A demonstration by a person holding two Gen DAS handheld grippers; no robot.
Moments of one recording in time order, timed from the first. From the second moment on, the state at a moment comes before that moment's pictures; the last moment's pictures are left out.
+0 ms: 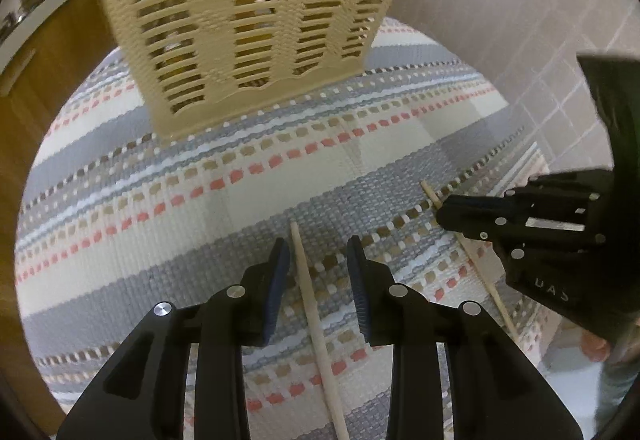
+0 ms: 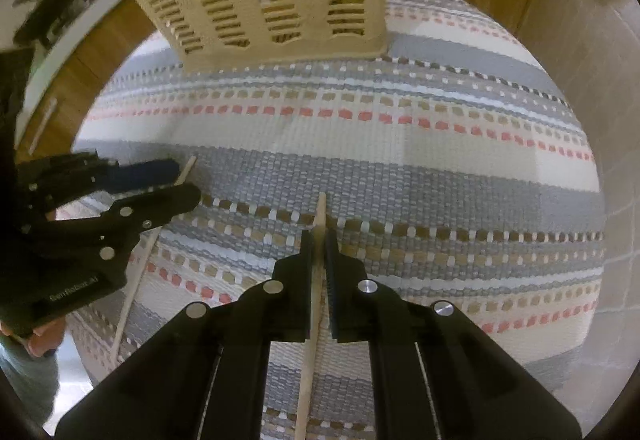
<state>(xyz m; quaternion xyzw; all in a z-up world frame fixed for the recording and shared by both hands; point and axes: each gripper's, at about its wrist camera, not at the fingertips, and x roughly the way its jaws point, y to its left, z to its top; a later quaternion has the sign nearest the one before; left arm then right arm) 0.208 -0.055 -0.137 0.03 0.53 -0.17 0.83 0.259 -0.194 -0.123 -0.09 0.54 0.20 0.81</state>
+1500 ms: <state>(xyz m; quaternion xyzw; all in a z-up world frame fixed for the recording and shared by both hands) 0.138 -0.004 0.068 -0.02 -0.02 -0.18 0.98 0.182 -0.202 0.111 -0.03 0.16 0.24 0.96</state>
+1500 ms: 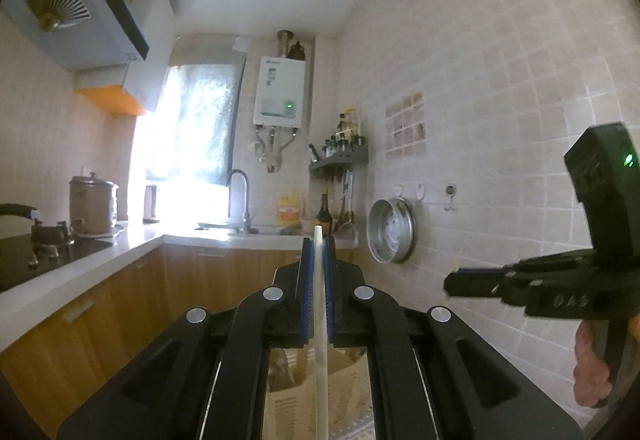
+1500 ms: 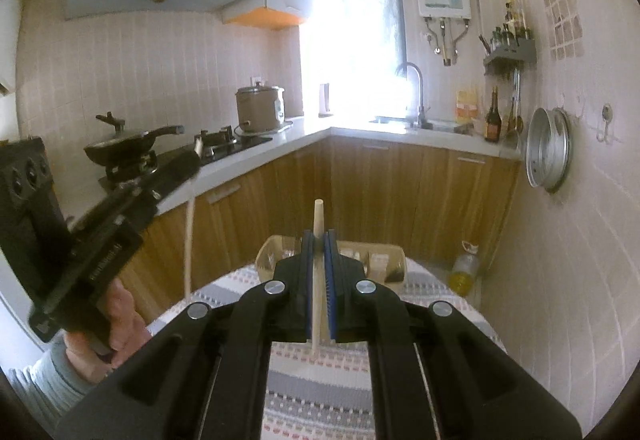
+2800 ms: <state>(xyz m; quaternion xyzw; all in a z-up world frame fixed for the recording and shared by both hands) 0.273 0.037 0.030 -0.10 -0.02 -0.15 0.98 0.299 -0.159 0.086 -0.03 0.17 0.23 0.96</state>
